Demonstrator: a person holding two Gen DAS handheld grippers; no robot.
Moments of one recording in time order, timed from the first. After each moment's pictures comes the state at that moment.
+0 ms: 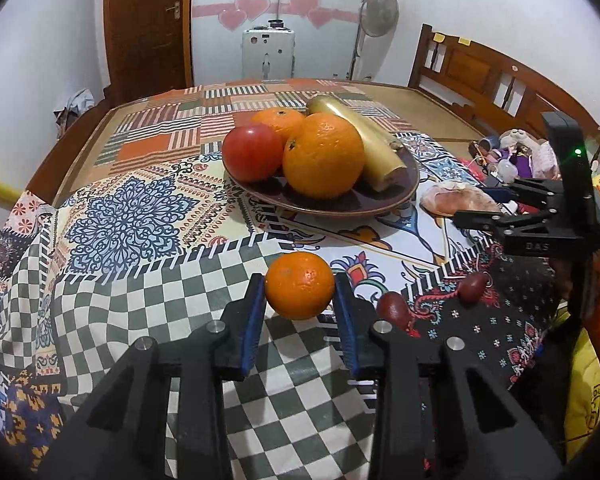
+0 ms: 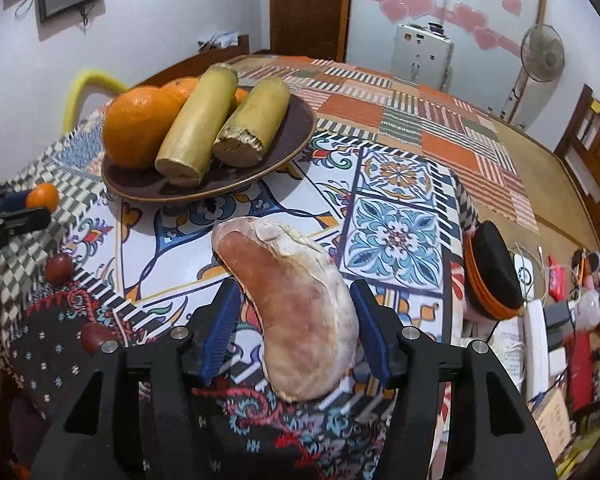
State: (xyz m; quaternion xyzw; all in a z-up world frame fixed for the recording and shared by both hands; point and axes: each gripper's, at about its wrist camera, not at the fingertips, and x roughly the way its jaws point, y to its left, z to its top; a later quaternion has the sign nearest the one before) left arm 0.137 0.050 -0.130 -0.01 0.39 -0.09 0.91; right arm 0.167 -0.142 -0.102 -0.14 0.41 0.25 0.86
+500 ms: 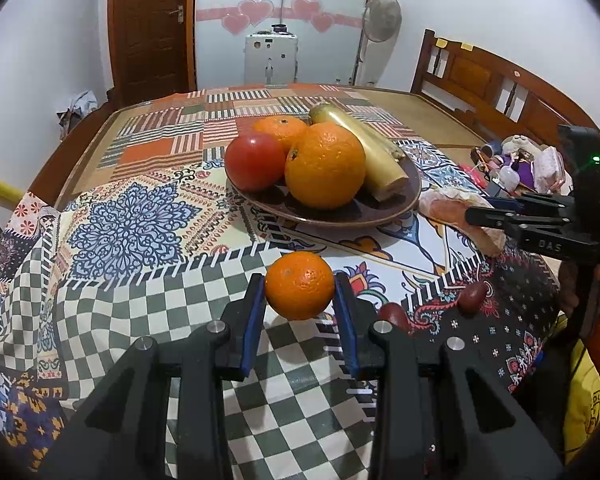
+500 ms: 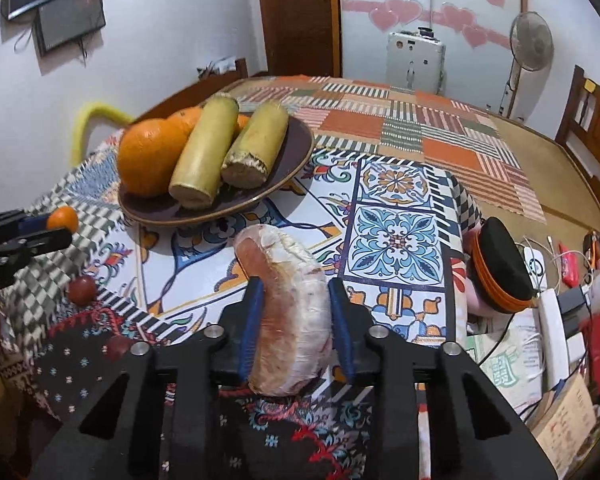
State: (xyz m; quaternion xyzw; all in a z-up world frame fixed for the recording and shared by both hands) left arm 0.140 0.049 -0.123 -0.01 0.39 -0.08 0.92; right arm 0.151 -0.159 -0.089 -0.06 0.39 0.26 0.88
